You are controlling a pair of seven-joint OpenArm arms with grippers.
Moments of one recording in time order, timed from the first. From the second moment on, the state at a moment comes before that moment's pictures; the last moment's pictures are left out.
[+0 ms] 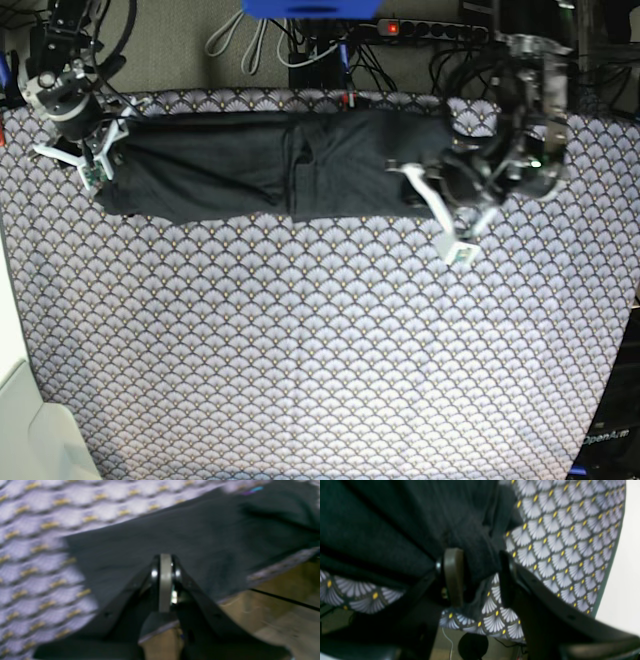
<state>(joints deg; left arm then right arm) 4.7 -15.7 1.5 106.5 -35.9 -7.7 72.2 -23.9 5.9 27.9 108.9 -10.3 40.3 -34.9</state>
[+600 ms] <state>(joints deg) 5.7 -21.1 0.1 106.4 -36.1 -8.0 71.9 -24.6 6.9 29.3 110.8 -10.2 40.4 -41.2</state>
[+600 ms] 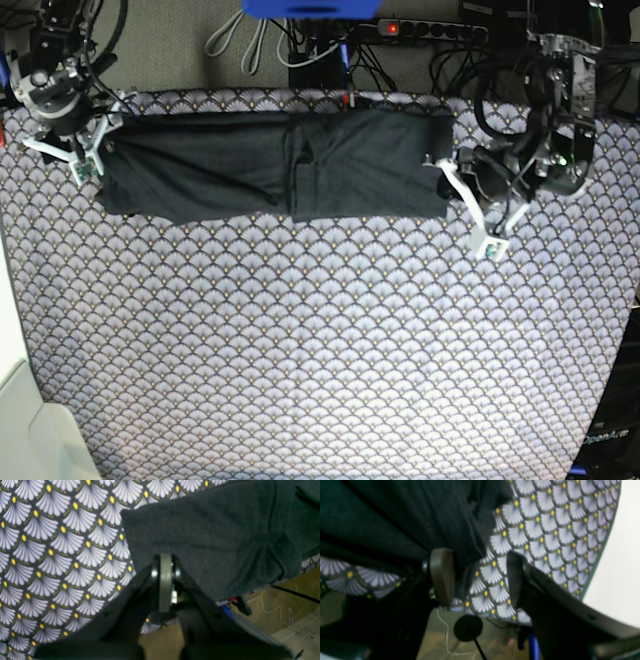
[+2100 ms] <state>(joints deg) 4.3 -21.3 0.1 102.1 -36.1 -8.0 71.9 -10.8 4.6 27.7 104.5 -9.8 40.3 -59.9</state>
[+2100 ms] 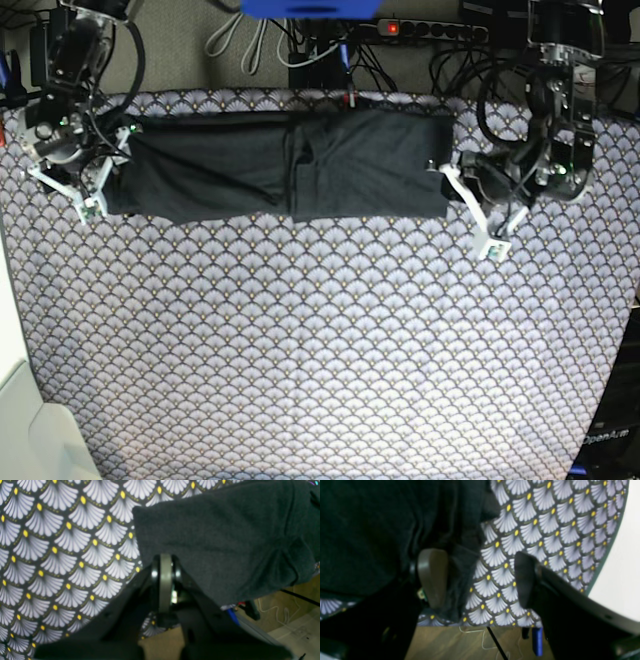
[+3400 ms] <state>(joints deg) 4.2 -21.3 0.1 101.9 -36.1 -8.0 71.9 -8.7 -3.1 30.1 112.6 -9.4 40.1 -65.7</state>
